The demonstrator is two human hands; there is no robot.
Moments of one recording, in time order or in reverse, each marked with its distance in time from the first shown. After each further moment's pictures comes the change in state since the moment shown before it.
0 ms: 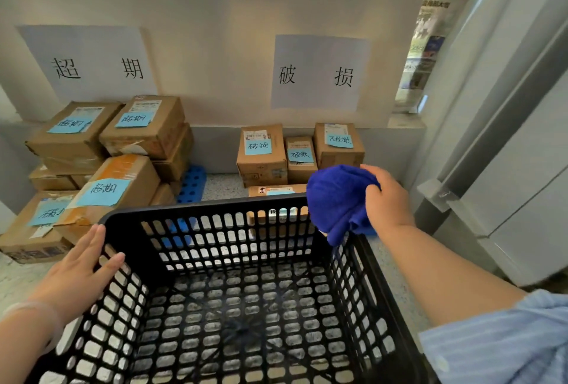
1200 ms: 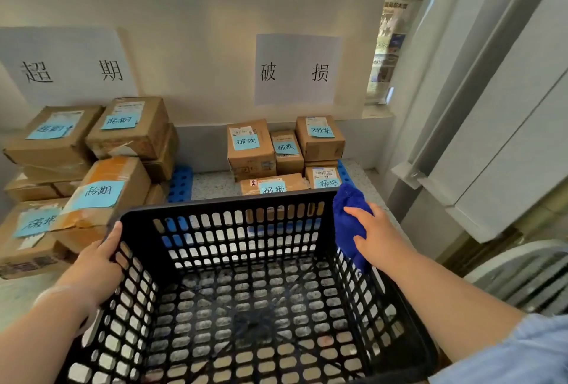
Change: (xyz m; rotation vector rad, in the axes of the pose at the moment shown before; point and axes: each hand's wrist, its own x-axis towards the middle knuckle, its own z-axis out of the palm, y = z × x) left_hand -0.016 0.034 -0.017 -0.026 -0.096 -0.085; right_hand -0.096 0.034 -0.005 -0.492 -0.330 0.012
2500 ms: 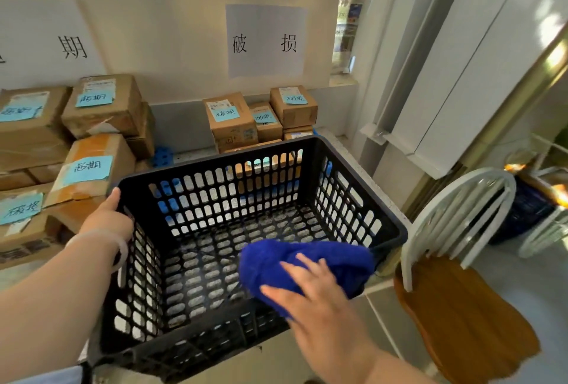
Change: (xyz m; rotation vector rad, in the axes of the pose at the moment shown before) left_hand 0.006 0.005 0.002 -0.252 -0.001 -0.038; right_hand -0.228 -0.097 0.118 -0.075 0.238 -0.492
